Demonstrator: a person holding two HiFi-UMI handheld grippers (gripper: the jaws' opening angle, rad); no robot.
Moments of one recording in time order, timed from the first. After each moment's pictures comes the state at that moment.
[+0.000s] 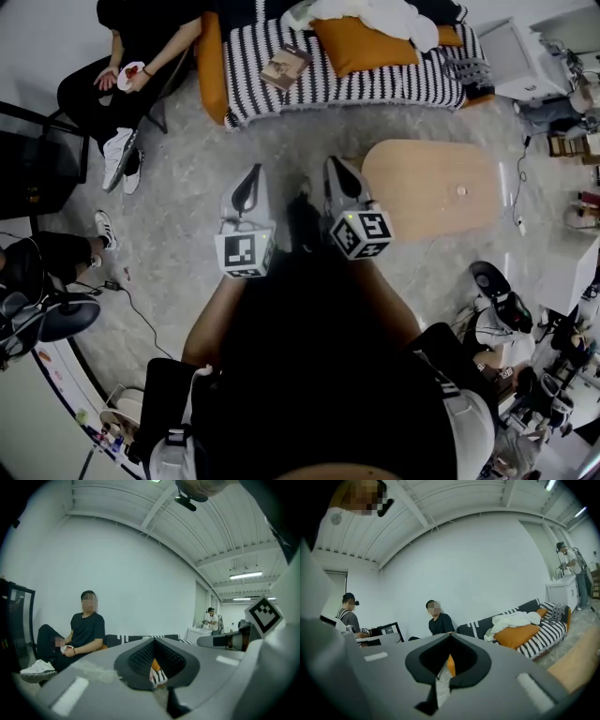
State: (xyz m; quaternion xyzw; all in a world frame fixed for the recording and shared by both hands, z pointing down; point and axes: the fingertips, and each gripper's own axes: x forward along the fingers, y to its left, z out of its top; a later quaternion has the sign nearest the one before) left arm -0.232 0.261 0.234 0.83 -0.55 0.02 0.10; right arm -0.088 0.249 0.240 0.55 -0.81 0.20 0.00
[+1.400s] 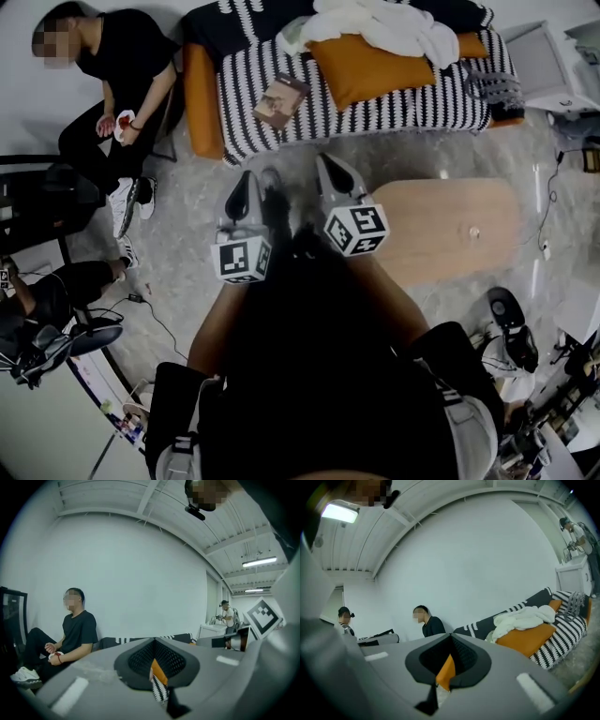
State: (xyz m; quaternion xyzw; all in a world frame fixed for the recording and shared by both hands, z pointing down) left arm -0.138 0.046 0.252 0.80 -0.59 0.04 0.11; right arm 0.003 0.020 0.276 0.50 -0.83 0.25 -0.01
